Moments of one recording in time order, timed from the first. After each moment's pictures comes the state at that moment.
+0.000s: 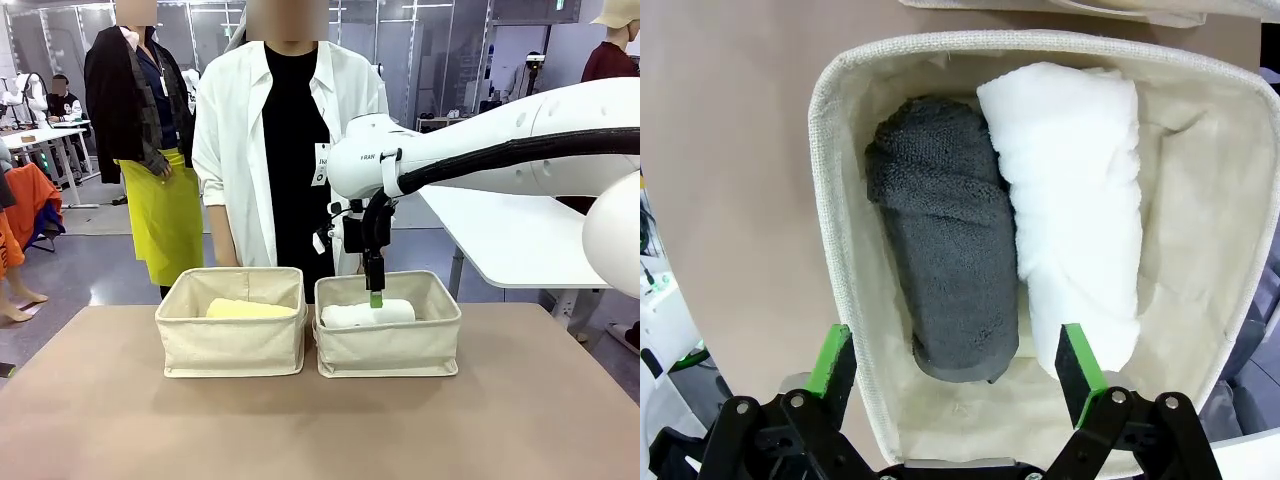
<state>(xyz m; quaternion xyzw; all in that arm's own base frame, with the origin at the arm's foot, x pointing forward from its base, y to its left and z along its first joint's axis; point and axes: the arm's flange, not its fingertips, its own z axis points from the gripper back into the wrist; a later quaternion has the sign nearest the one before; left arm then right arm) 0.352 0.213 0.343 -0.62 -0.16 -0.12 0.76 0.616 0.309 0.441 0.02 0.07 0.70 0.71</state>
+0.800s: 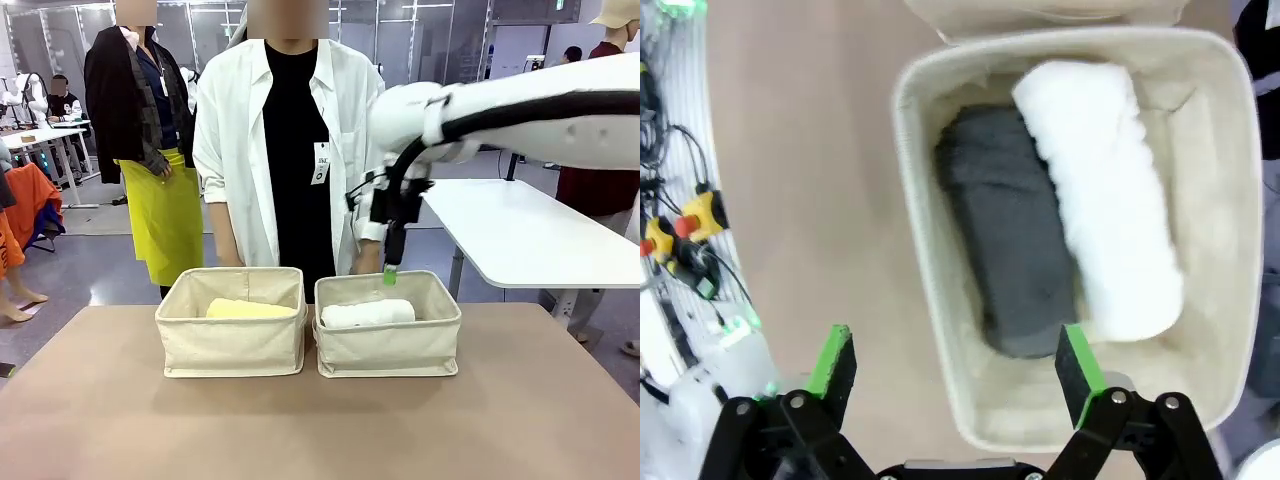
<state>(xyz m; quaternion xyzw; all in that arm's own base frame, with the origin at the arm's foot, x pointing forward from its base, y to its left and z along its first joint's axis) 0.352 0.213 0.343 -0.62 -0.16 -0.12 0.76 0.608 0.244 0.497 0.15 0.04 0.63 0.77</state>
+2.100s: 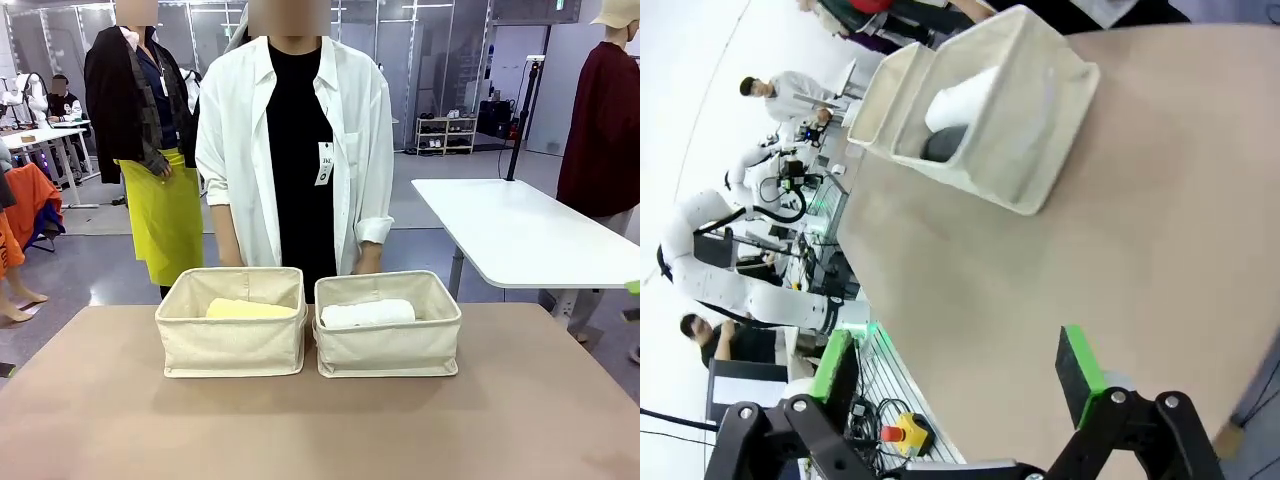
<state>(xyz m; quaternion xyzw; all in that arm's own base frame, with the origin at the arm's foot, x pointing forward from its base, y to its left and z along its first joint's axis) 0.352 0.213 0.343 -0.62 -0.16 -0.12 0.76 0.428 -0.240 0.405 0.53 -0.20 0.10 0.82</state>
